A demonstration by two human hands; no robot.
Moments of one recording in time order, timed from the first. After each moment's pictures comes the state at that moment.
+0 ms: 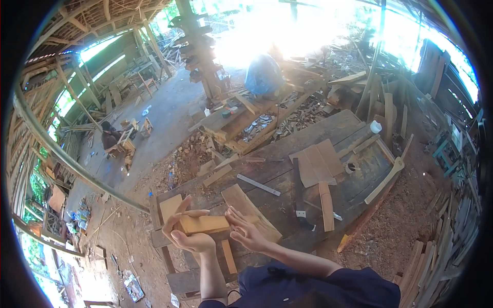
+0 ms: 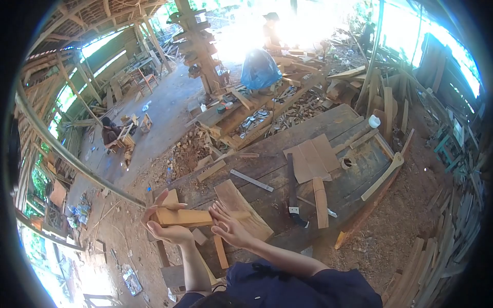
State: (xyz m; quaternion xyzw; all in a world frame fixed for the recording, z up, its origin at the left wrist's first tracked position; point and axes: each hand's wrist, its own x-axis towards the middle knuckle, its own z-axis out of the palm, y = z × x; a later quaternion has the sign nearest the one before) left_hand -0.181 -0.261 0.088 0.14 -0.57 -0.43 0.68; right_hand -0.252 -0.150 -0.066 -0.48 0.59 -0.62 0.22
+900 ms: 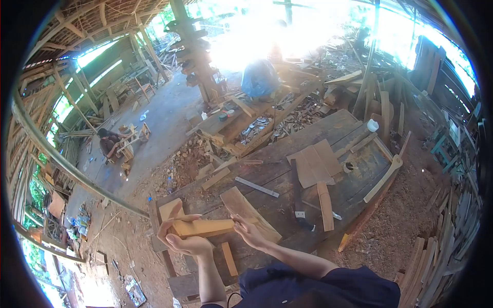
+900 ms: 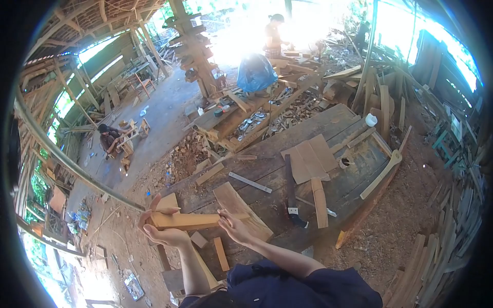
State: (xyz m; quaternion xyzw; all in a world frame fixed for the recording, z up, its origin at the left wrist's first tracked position) left_hand -0.179 -0.264 0.091 0.17 -0.55 -0.41 0.71; right_hand -0.250 -0.164 -0.124 -0.32 0.59 -0.66 0.34
